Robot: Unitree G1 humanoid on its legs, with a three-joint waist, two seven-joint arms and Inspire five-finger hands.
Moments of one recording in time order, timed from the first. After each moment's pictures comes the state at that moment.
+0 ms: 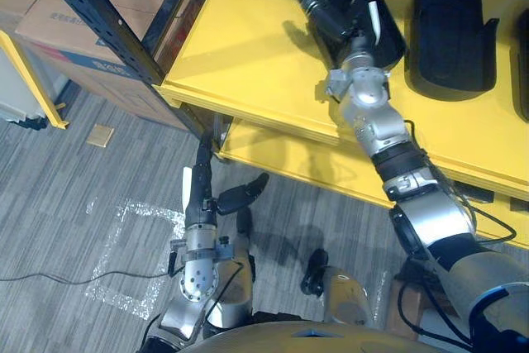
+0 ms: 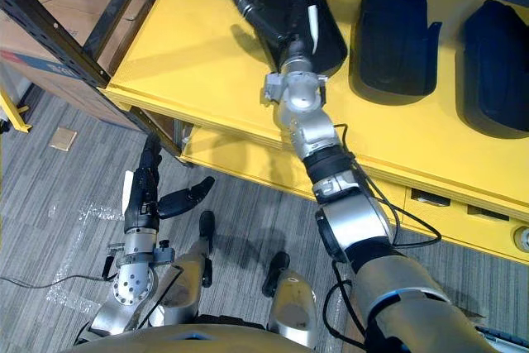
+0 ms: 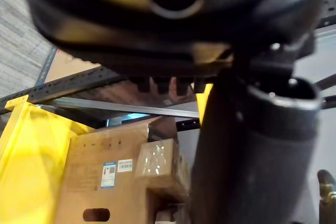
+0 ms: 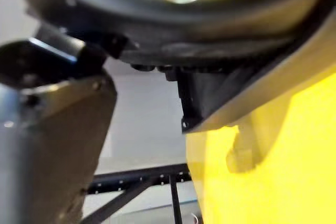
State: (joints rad) left arm 0.23 0.22 -0.35 0.01 0.05 -0.39 0.51; right arm -0.98 -0.26 0.31 0.61 0.45 -0.03 -0.34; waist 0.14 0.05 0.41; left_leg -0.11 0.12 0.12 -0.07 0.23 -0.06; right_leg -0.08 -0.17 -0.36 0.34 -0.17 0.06
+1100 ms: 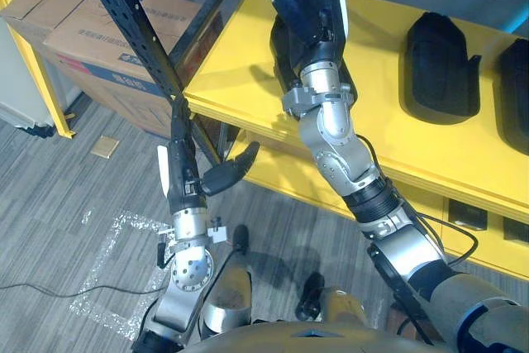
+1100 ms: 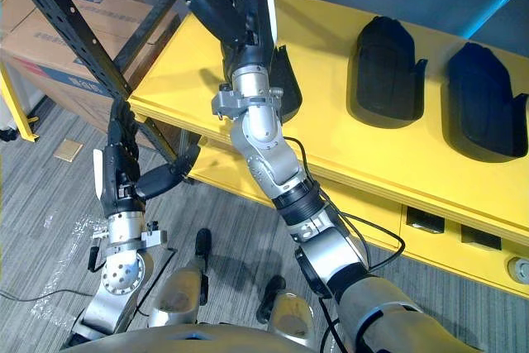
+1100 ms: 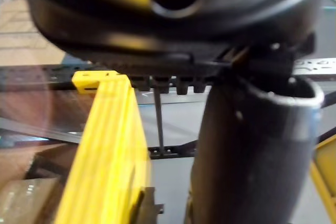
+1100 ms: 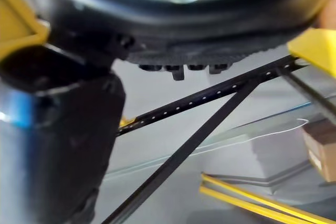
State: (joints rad) left arm 0.16 0.19 -0.30 -0.17 0.05 -0.43 0.57; right arm -0.80 -0.11 0.40 0.07 0.44 -0.21 -0.45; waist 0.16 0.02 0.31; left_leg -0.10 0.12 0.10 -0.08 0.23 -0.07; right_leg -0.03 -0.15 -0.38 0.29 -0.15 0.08
